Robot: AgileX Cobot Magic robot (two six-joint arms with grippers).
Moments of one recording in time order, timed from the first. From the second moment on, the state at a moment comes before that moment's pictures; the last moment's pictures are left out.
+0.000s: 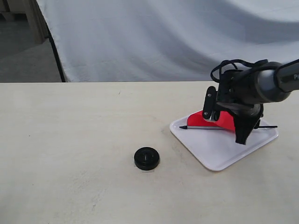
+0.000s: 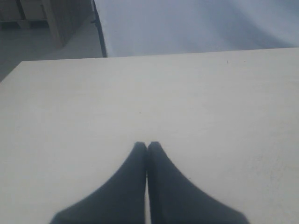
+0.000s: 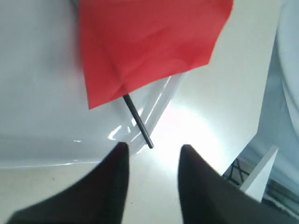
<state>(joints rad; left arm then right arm) -0.03 0.00 0.00 0.03 0.35 0.01 0.35 2.04 -1.25 -1.11 0.80 0.04</state>
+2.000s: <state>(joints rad) -0.03 0.00 0.00 0.03 0.35 0.01 0.08 1.30 -1.30 0.00 0.98 0.07</state>
